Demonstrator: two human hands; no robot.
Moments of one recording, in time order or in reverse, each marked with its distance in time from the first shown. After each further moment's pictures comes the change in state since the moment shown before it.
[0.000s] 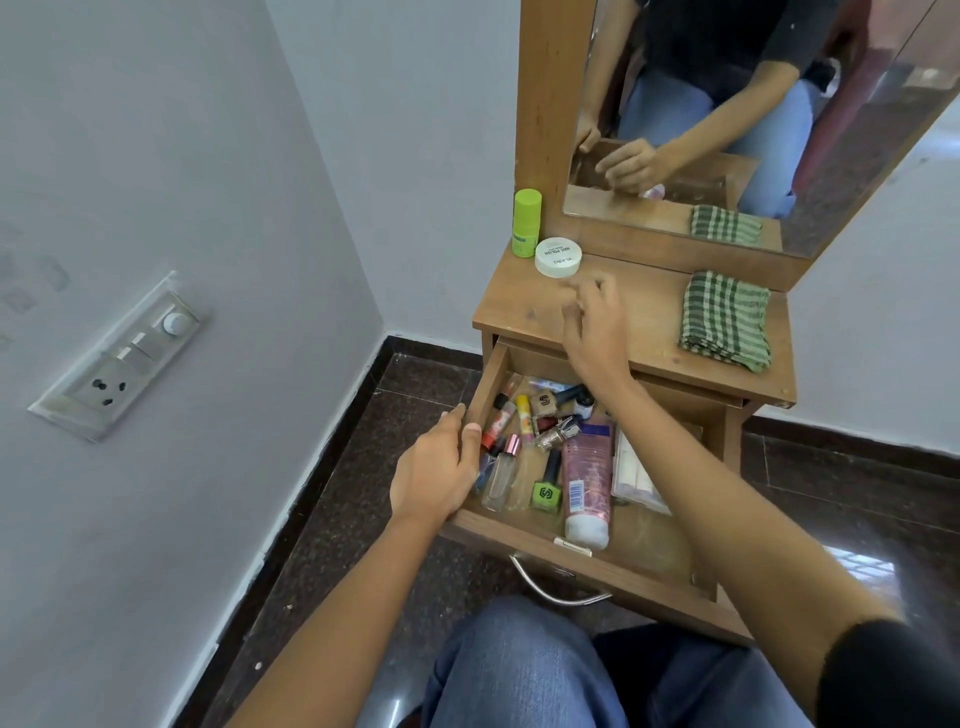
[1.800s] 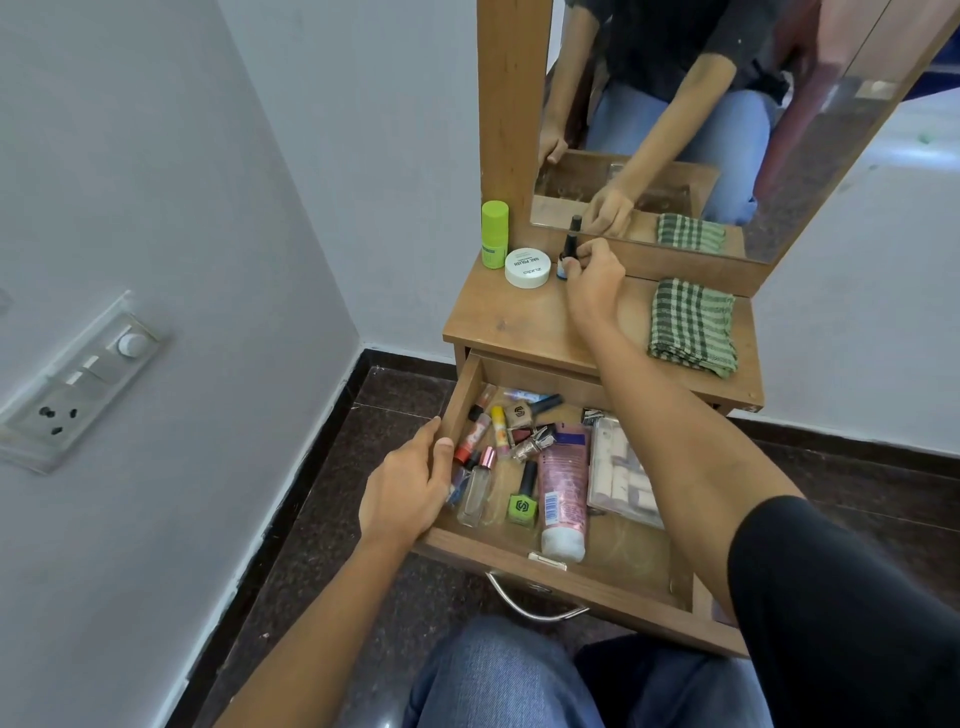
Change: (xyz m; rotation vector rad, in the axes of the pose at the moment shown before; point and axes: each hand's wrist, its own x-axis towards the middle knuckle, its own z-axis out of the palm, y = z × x) left_hand 0.002 0.001 -0.001 -0.023 -0.022 0.002; right_hand 0.083 0.048 0.006 0.074 0.125 0.489
